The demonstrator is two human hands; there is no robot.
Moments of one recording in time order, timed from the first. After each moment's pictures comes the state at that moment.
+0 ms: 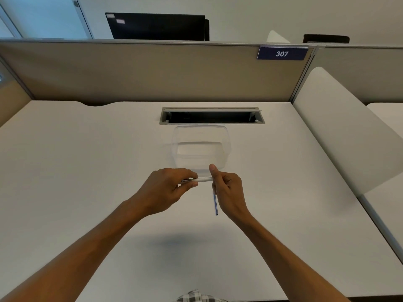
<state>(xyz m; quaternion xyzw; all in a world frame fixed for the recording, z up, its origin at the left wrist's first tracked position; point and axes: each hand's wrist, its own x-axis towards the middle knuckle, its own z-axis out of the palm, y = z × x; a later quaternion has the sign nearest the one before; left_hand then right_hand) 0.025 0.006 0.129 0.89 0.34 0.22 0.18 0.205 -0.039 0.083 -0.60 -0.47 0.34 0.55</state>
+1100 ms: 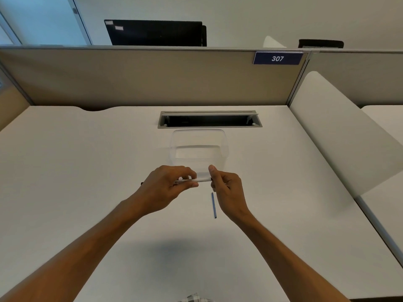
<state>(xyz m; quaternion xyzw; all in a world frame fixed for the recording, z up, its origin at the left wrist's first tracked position) 0.030 0.013 0.139 0.88 0.34 0.24 0.25 0.208 -0.041 0.096 -0.60 -0.49 0.33 0.54</state>
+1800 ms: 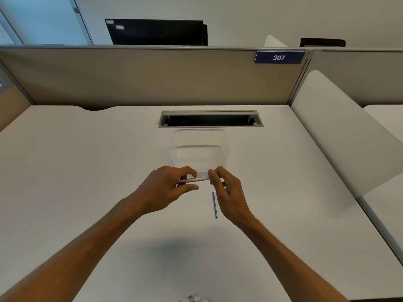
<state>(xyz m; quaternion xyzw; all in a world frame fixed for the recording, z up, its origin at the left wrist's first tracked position) 0.031 0.012 0.141 0.88 0.36 0.19 0.23 0.210 -0.044 0.091 -0.57 -0.55 0.30 0.52</state>
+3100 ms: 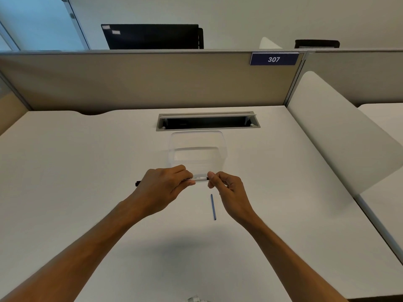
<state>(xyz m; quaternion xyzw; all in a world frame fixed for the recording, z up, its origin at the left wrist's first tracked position) 0.032 0.011 0.147 0.93 0.32 0.18 0.04 0.224 -0.043 0.093 -0.58 -0.52 0.35 0.52</state>
